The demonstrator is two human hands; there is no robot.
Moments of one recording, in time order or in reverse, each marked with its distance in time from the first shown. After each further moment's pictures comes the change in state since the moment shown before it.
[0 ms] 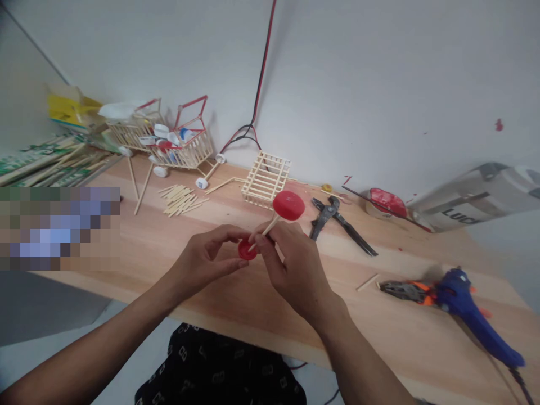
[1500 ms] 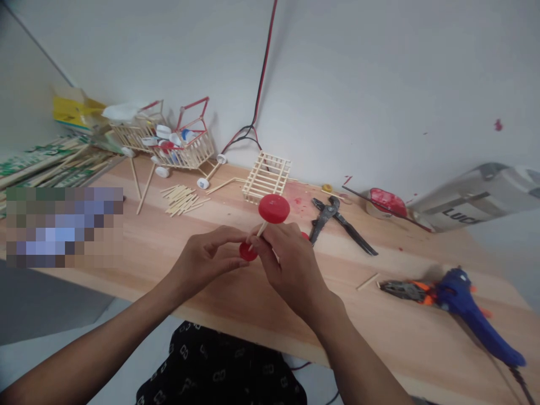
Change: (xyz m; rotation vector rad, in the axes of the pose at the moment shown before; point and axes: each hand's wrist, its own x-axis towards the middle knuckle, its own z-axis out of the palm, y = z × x) left_hand -0.001 0.008 0.002 -0.017 0.064 -0.080; right_hand 0.002 -0.003 0.003 -0.065 -0.043 -0.046
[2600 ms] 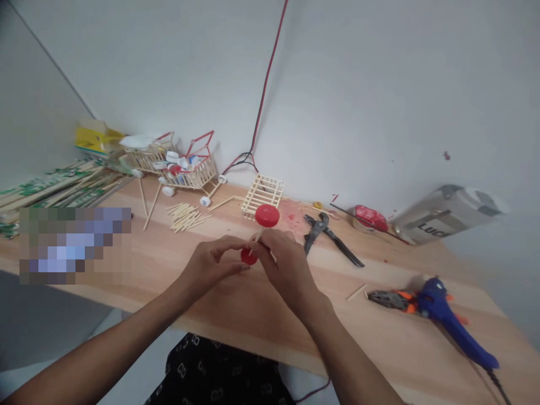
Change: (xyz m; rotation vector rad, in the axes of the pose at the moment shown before) left_hand 0.010 -0.002 -0.001 0.015 0.038 0.025; right_hand 0.011 0.002 -0.002 0.025 0.034 0.030
